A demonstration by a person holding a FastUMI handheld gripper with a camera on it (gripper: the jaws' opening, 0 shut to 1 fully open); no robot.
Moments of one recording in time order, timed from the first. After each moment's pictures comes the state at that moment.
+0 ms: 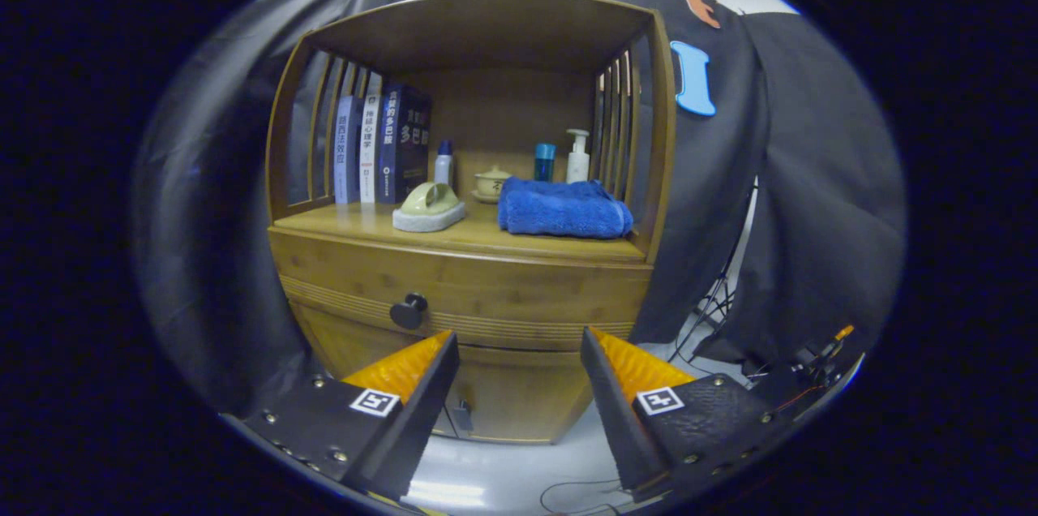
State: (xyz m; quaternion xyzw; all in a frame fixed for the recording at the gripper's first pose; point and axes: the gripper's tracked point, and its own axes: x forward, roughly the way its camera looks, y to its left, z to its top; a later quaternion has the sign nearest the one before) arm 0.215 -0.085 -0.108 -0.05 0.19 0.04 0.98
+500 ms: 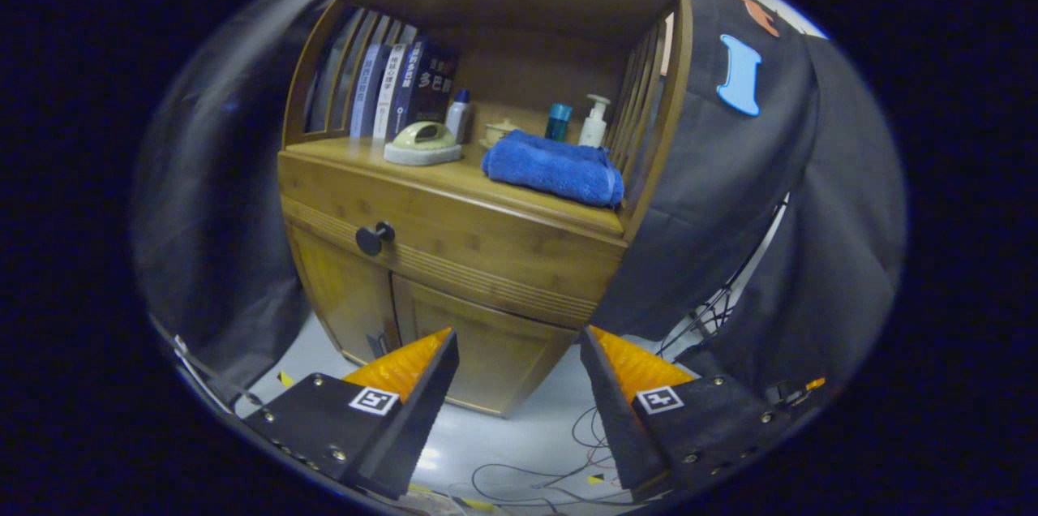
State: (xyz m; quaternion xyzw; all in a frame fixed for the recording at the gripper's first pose) arm 0.221 -0.155 -0.140 -0.13 0.24 0.12 0.95
